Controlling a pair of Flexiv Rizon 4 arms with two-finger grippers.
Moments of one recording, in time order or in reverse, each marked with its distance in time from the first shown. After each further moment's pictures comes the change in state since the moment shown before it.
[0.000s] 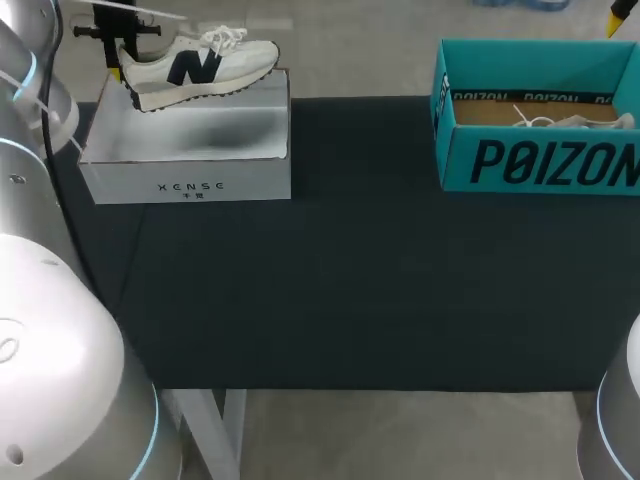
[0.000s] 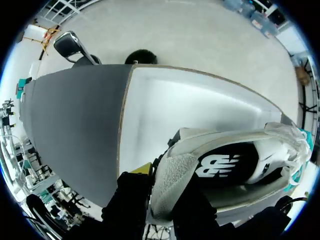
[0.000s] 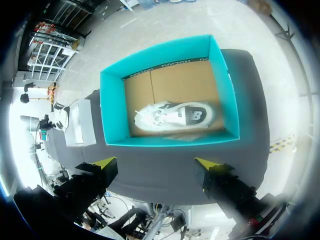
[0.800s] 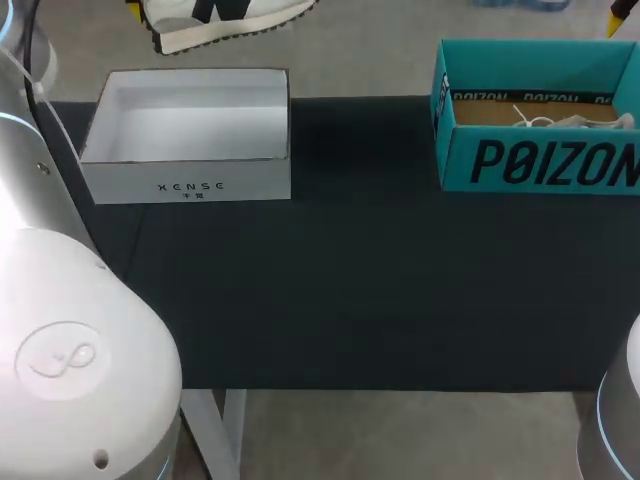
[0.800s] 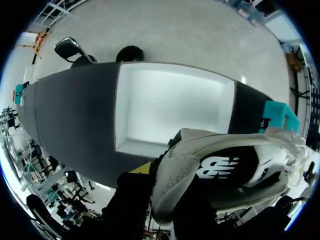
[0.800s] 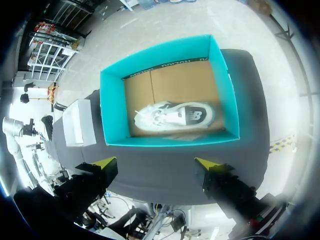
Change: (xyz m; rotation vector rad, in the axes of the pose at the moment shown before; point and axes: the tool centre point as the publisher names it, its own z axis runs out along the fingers) left arm 0.047 0.076 -0.136 -0.062 0.035 0.080; right arm 0.000 0.000 0.000 0.000 0.000 0.000
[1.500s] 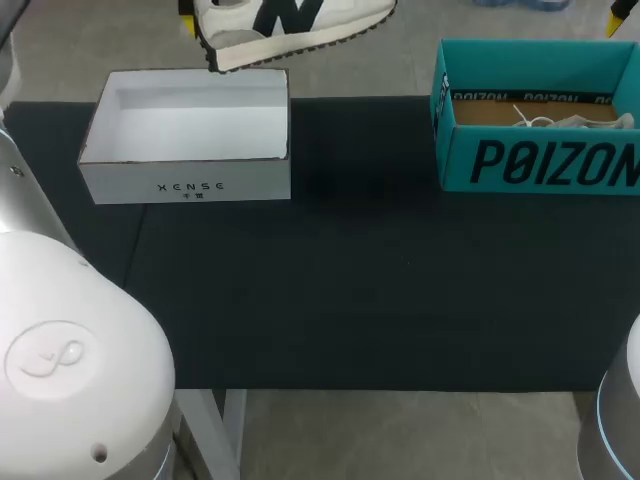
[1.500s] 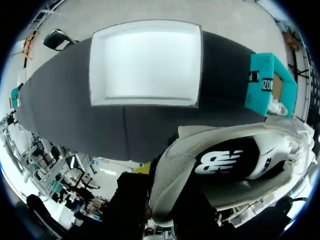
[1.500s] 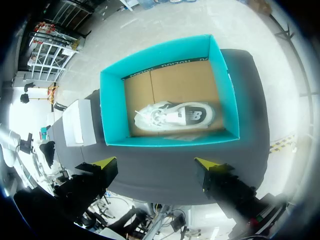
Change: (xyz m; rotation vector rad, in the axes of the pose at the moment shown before) left arm 0.093 0.146 -0.010 -0.193 -0.007 0.093; right arm 0.000 0.000 0.000 0.000 0.000 0.000
